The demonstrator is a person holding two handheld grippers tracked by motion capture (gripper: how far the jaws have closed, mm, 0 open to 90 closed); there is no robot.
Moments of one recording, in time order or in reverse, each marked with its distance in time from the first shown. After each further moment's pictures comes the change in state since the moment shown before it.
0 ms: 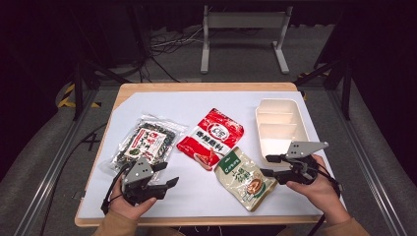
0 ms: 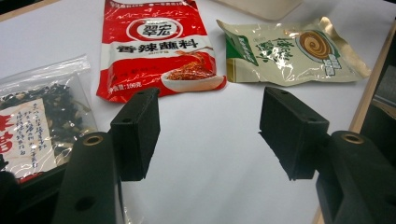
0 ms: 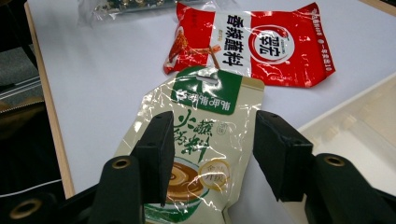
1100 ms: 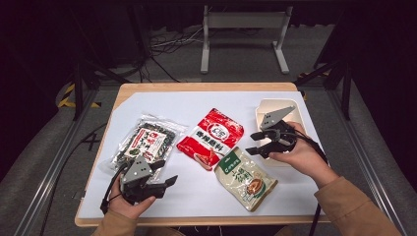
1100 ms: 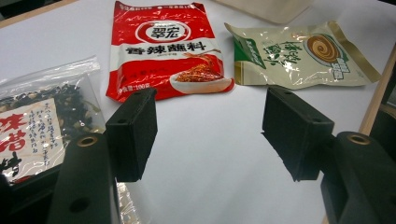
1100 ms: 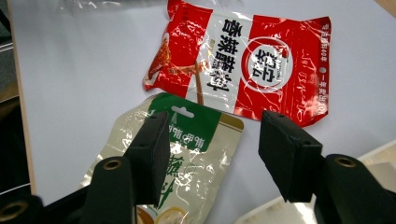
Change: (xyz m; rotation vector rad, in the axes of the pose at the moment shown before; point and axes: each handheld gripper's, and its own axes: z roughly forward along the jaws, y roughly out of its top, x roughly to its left) left arm 0.001 -0.001 0.000 -0.003 0.030 0.009; right arm -0.037 0.077 0.040 0.194 0.061 -0.101
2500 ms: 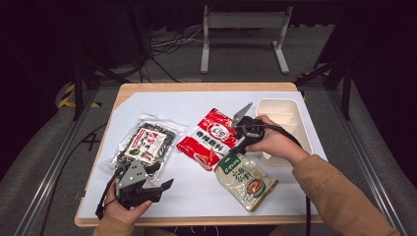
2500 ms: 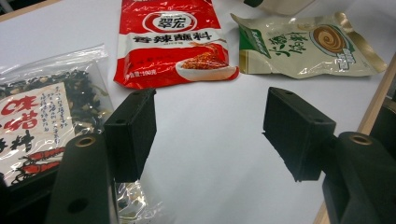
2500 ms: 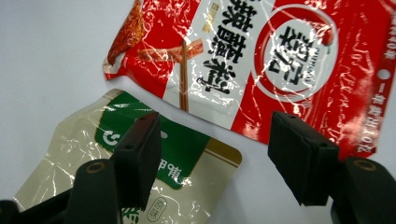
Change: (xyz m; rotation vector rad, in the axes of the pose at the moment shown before) left arm -0.003 -0.011 -0.011 0.013 0.033 -0.014; right arm -0.024 0.029 0.085 0.245 0.082 -0.078
